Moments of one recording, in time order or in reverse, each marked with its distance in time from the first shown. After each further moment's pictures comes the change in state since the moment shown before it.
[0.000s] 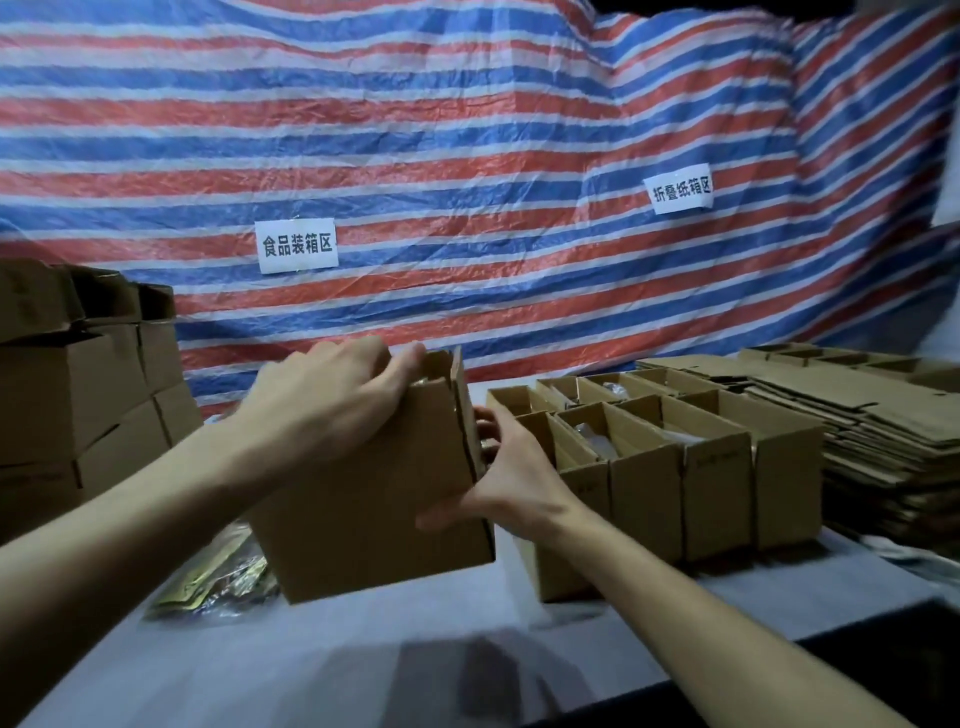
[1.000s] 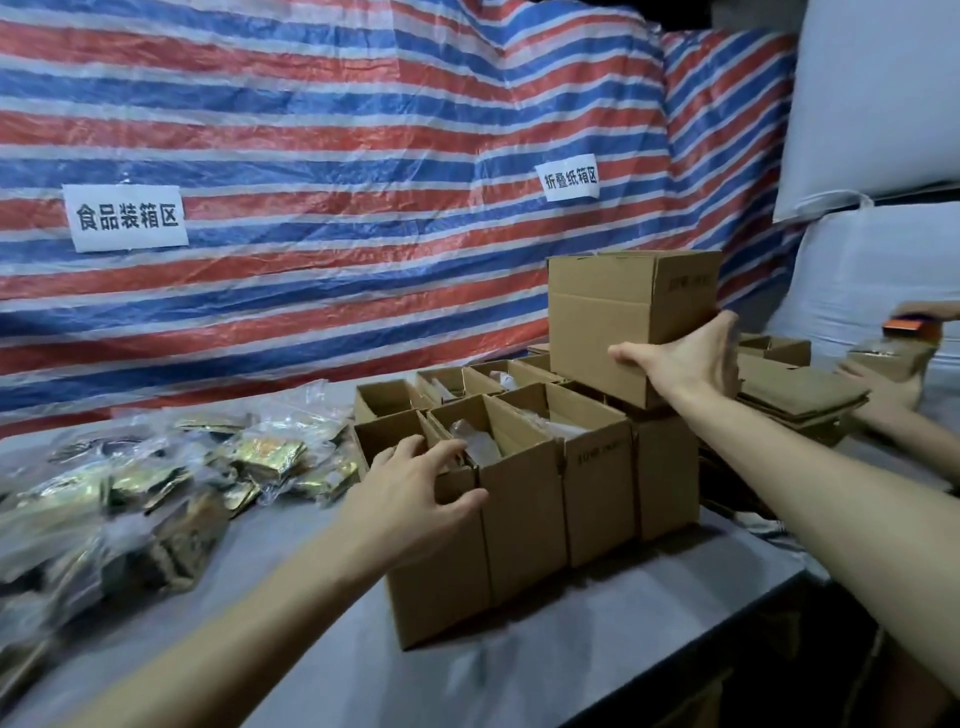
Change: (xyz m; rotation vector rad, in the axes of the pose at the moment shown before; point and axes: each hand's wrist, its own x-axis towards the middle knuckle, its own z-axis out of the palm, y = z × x) left_hand 0.062 0.113 0.208 -0.146 -0.287 0.218; right_hand 0.009 0.117 -0.279 -0.481 1.119 0.371
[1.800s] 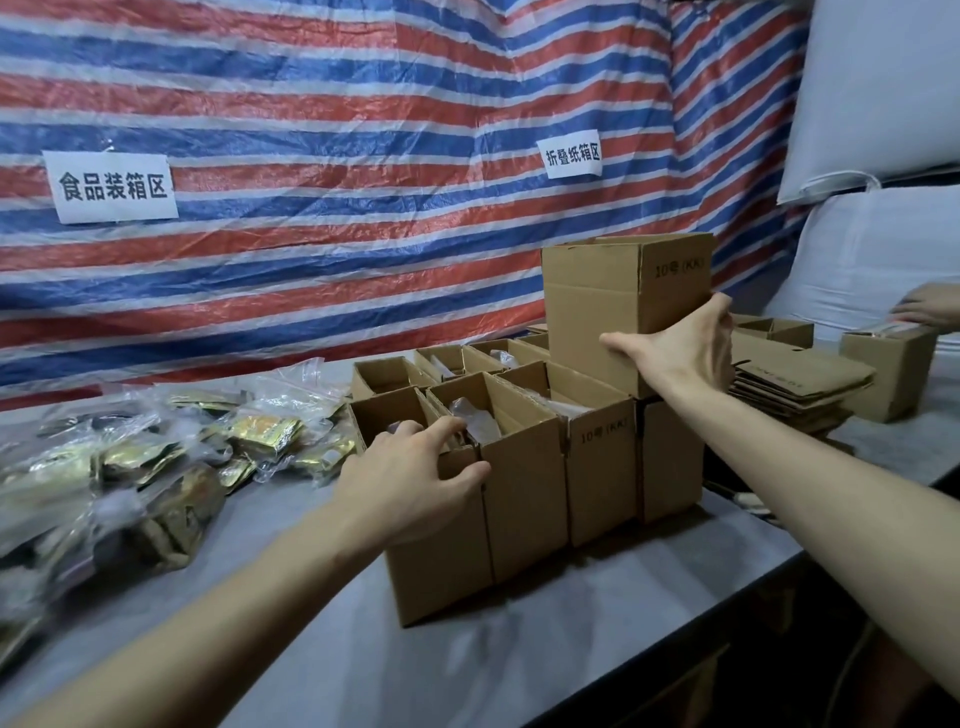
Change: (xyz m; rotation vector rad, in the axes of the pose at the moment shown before) left_hand 0.003 -0.004 0.001 0.018 0.025 0.014; right_hand -0.011 0.002 0.014 -0.108 0.009 -0.024
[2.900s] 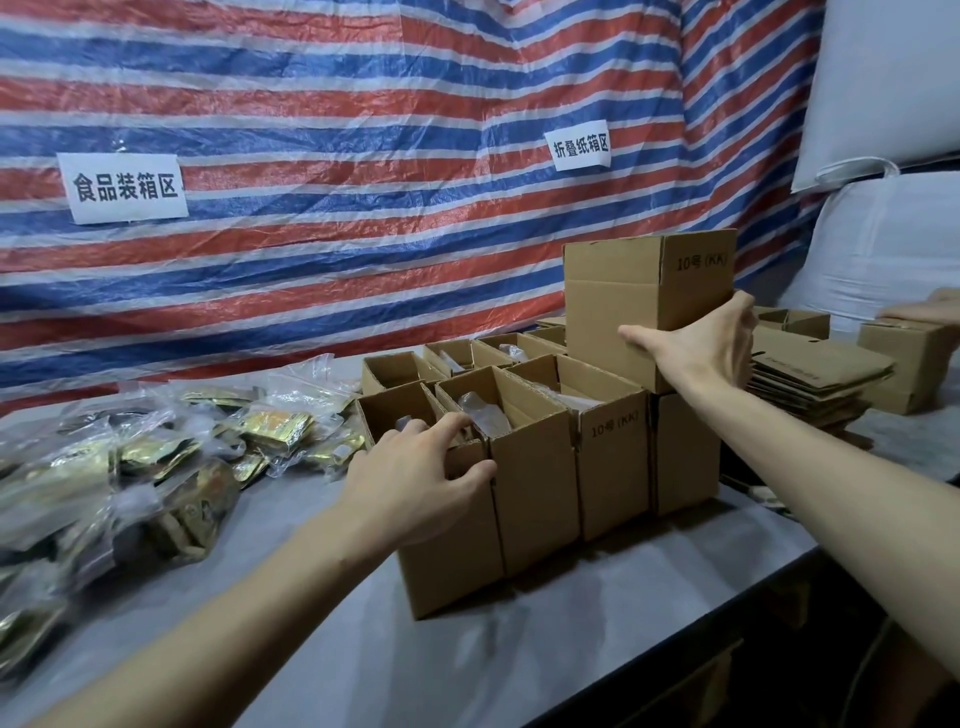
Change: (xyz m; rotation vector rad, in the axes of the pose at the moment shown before) left_hand -0.003 -0.004 0.006 0.009 0.052 -0.005; right_hand 0.001 0.008 0.000 0.085 0.034 0.014
